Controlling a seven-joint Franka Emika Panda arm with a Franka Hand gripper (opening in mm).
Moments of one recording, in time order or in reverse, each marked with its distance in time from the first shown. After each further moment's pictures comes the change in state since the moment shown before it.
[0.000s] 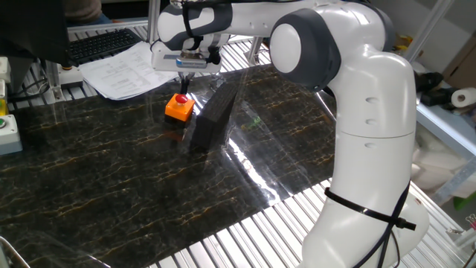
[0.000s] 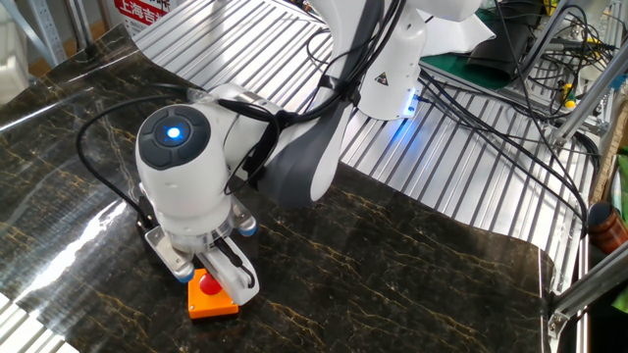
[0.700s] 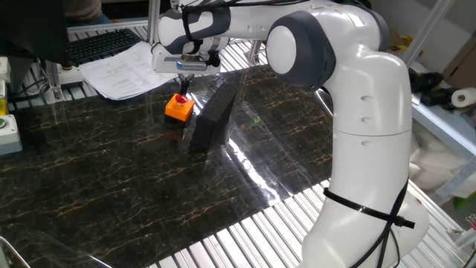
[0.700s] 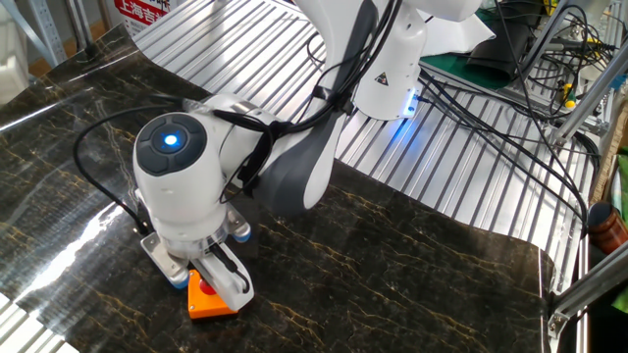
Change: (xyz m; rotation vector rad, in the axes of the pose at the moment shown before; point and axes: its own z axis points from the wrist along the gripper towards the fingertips) arm -0.010 -0.002 0.013 -0.008 -0.024 -0.010
